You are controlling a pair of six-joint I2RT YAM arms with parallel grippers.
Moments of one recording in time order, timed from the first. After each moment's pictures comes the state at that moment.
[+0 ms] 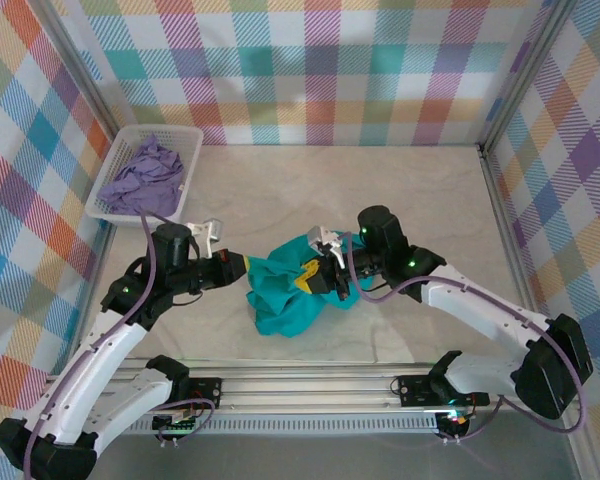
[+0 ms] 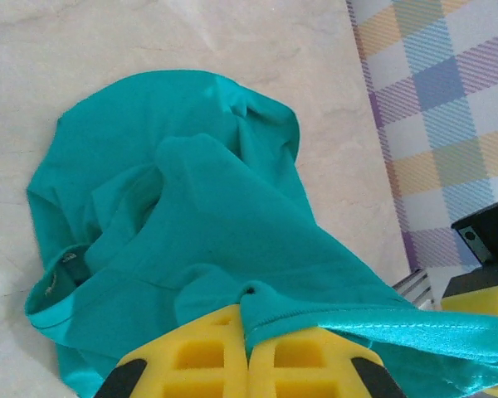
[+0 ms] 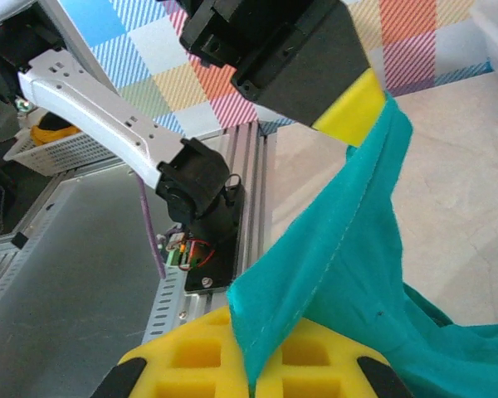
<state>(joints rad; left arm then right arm) -0.41 0.83 0.88 -0.70 0.40 -0.60 0.73 1.24 0.91 -0.15 -0.99 -0.07</state>
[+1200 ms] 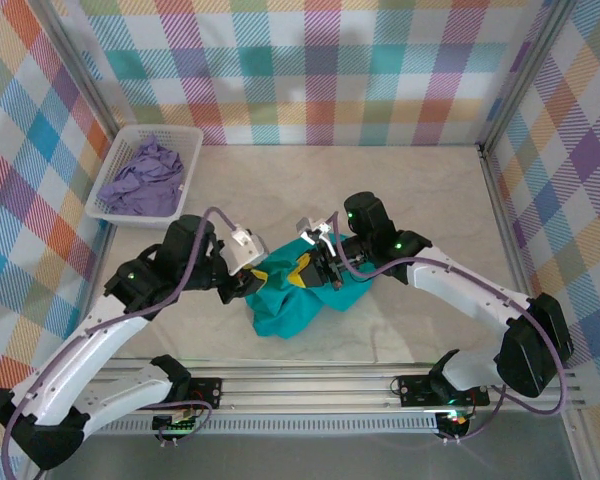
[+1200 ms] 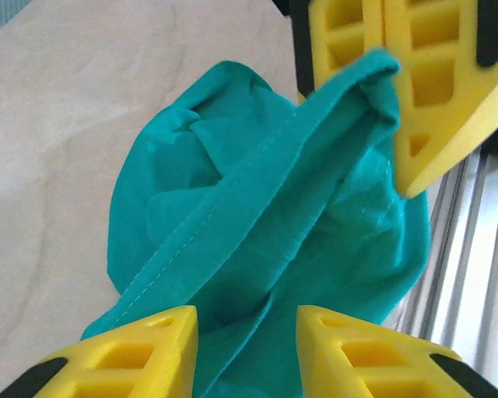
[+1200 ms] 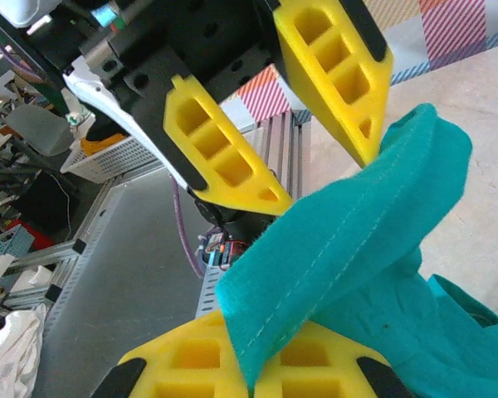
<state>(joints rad) -0.65 0.95 1.08 -0.85 0.32 0.42 0.72 1.35 1.04 -0.26 -1.08 -0.03</state>
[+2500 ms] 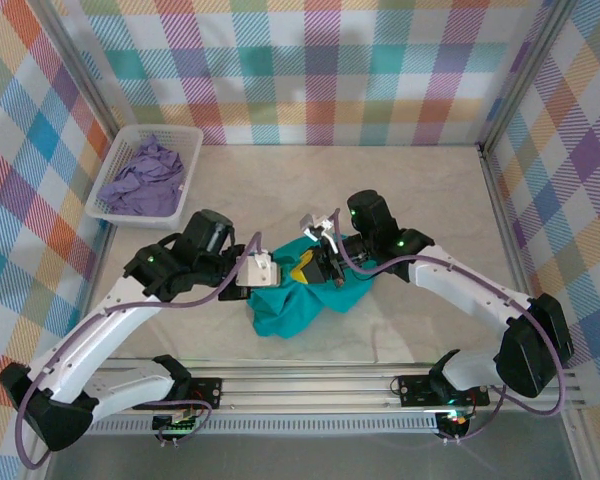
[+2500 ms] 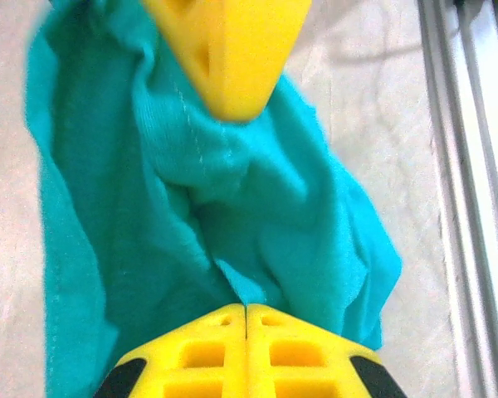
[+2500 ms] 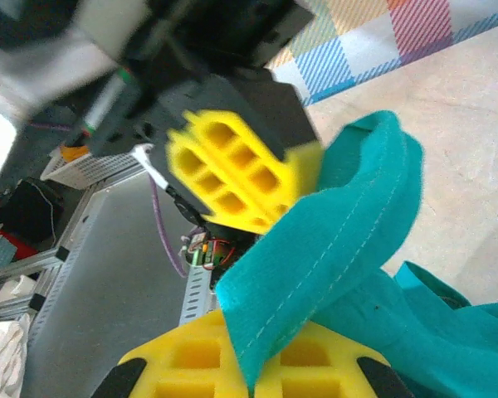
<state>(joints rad) -0.65 1.01 1.12 -0.95 0.38 0.87 0.69 1.35 1.04 -0.28 -1.04 -0.03</state>
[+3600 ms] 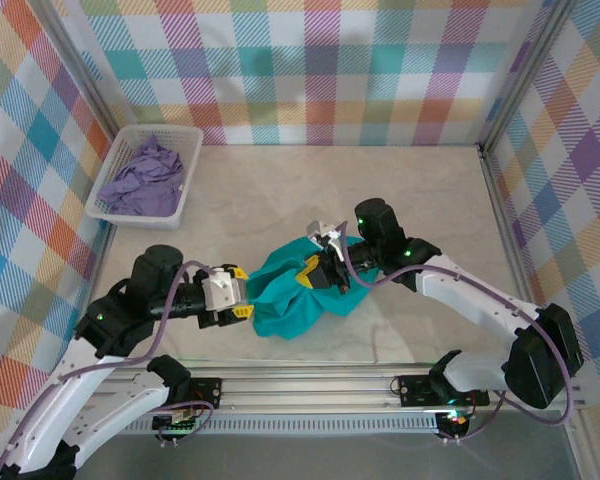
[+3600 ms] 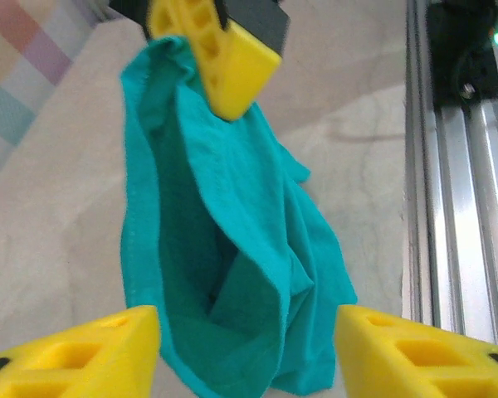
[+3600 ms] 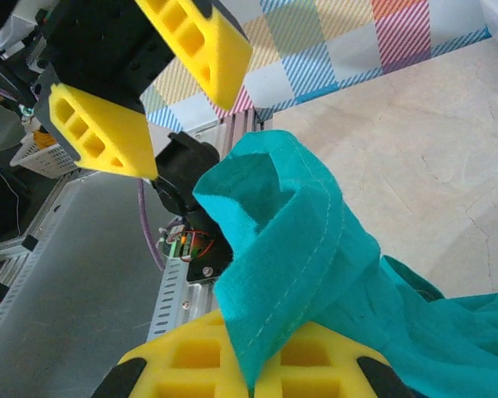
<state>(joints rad) -0.59 0.65 0.92 -0.86 0.45 0.67 0.69 1.28 0.95 -0.23 -1.00 -0.09</state>
